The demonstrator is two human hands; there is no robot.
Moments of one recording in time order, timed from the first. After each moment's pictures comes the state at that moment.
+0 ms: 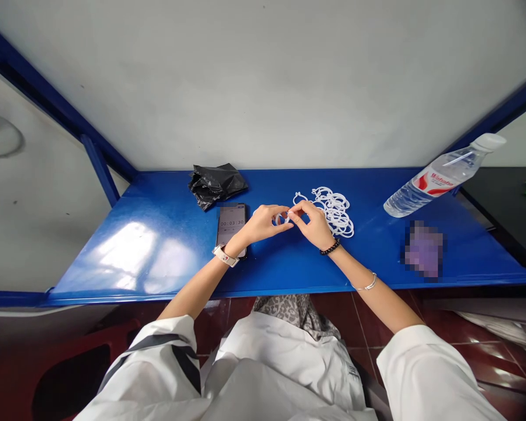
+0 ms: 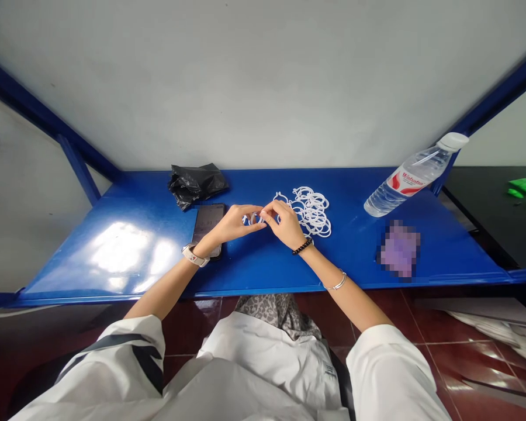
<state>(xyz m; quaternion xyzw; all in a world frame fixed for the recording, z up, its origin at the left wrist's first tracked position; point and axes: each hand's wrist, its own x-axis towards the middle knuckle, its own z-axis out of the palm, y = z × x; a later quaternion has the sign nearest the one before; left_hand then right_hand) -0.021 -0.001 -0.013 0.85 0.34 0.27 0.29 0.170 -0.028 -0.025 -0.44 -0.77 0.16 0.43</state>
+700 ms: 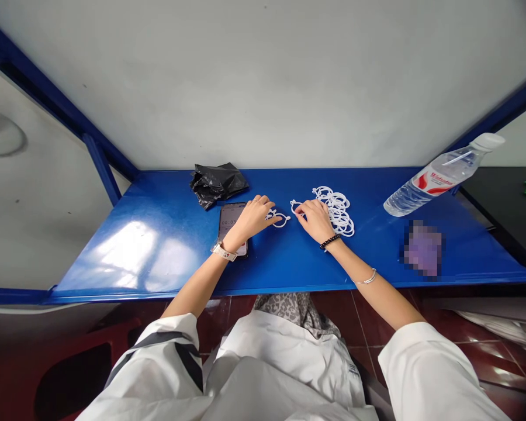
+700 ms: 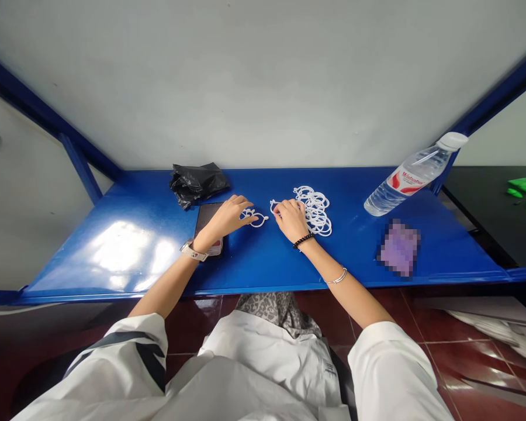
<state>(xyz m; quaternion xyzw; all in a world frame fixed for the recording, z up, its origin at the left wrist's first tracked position) -0.035 0.014 -0.026 0.88 0.45 0.14 0.07 0.189 -0.007 -0.060 -0.56 -0.79 0.02 0.25</state>
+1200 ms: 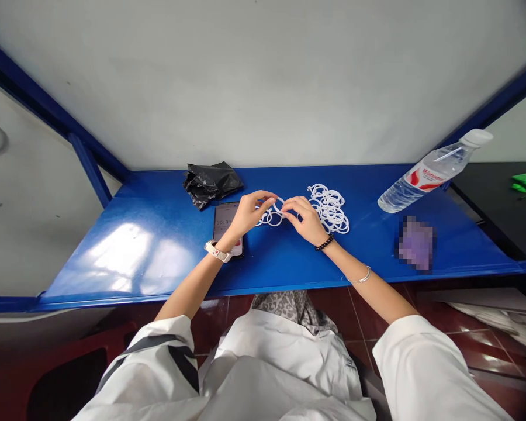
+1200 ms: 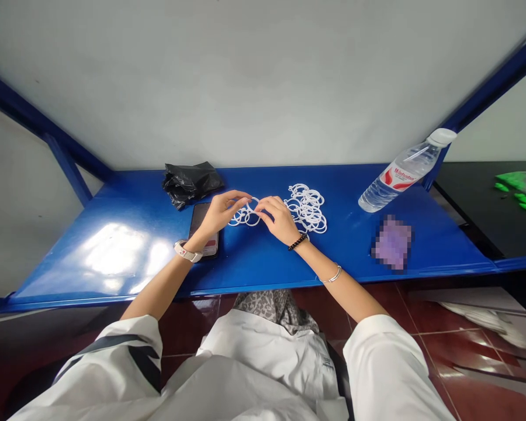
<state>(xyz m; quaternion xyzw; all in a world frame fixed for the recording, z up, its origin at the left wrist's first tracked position) -0.031 0.010 -0.013 0.76 0.39 0.40 0.33 0.171 -0.022 -0.037 -0.39 -0.81 0.10 0.43</state>
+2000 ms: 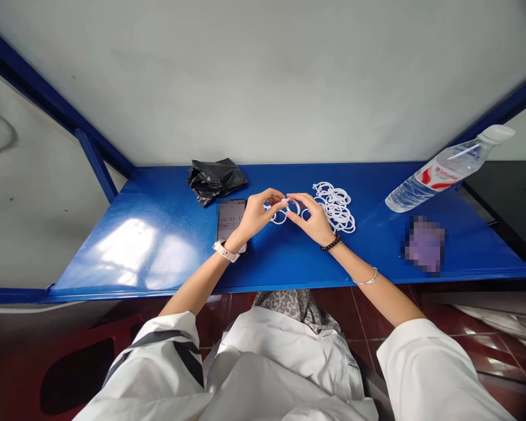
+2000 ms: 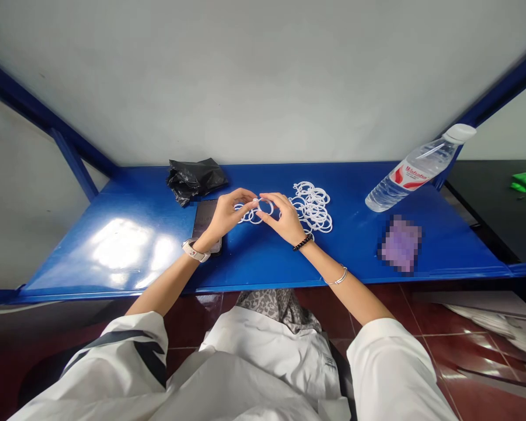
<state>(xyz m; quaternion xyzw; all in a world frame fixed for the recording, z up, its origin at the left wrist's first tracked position) -0.022 0.001 -0.014 0.76 0.34 0.46 0.32 0.169 -0.027 -0.032 -0.43 -0.75 0.20 0.46</state>
